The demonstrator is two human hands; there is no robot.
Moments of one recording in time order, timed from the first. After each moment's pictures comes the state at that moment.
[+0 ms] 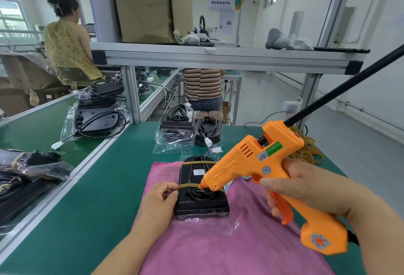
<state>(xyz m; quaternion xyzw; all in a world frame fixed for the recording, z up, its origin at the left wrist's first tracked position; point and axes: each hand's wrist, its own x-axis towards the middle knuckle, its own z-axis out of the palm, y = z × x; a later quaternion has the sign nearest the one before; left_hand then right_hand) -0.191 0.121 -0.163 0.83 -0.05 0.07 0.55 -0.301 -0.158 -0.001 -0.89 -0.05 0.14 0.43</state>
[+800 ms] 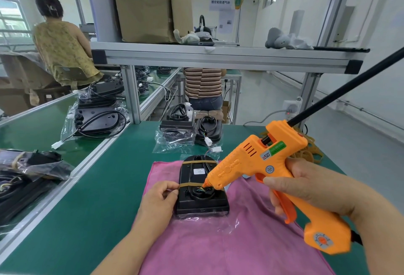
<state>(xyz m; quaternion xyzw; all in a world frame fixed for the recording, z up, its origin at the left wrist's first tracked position) -0.192 0.122 -0.162 0.83 -0.05 0.06 0.55 -0.294 -0.170 -0.011 -0.92 -0.06 0.11 0.36</state>
